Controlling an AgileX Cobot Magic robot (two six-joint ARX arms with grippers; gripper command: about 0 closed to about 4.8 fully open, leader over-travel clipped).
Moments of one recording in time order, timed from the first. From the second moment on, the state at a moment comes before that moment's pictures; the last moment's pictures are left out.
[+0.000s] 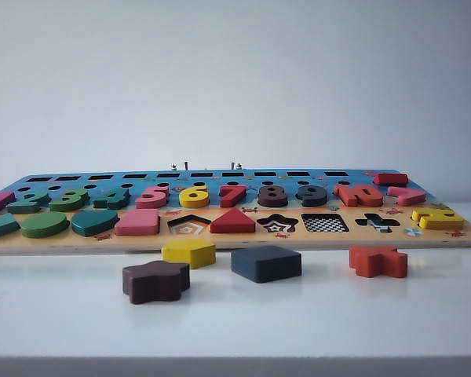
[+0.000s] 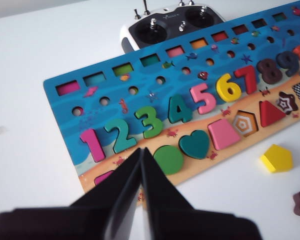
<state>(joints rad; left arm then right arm) -0.29 0.38 0.55 -0.63 0.19 0.06 0.03 0.00 0.01 -0.05 0.03 0.19</state>
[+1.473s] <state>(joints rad) -0.37 0.72 0.93 -1.12 0.72 0.48 0.31 0.49 0.52 -0.25 -0.04 0.23</state>
